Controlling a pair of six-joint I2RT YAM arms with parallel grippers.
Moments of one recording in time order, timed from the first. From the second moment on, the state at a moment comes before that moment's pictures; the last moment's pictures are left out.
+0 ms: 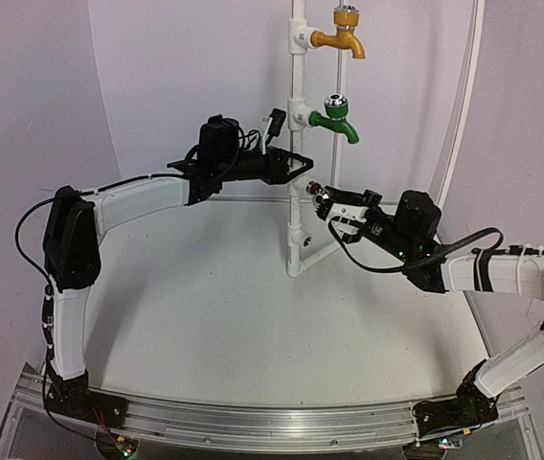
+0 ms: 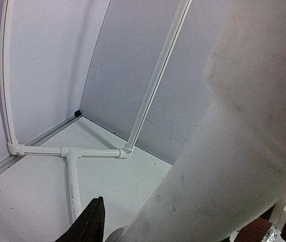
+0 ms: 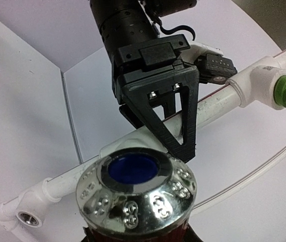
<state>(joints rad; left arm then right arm) -0.71 2.08 1.88 0.15 0.60 -0.33 0.65 1.45 0.83 0.70 -0.14 -1.07</state>
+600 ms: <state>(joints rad) -0.71 2.08 1.87 0.17 0.57 -0.33 0.65 1.52 0.80 0.92 -0.10 -0.68</state>
